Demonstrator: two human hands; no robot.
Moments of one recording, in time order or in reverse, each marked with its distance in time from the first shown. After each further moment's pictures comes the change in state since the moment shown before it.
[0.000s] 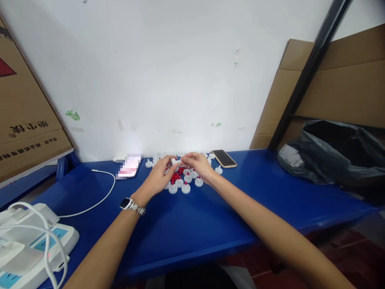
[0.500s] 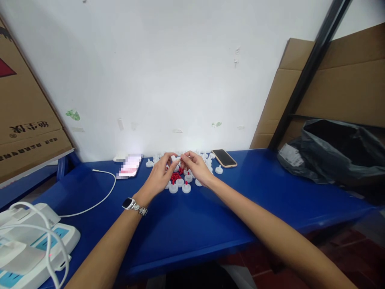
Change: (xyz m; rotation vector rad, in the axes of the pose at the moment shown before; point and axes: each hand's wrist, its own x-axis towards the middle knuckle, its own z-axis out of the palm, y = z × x) left_hand -0.001 0.010 -0.001 -0.076 0.057 0.001; right_hand -0.008 0.004 0.009 -0.039 -0.089 -0.177
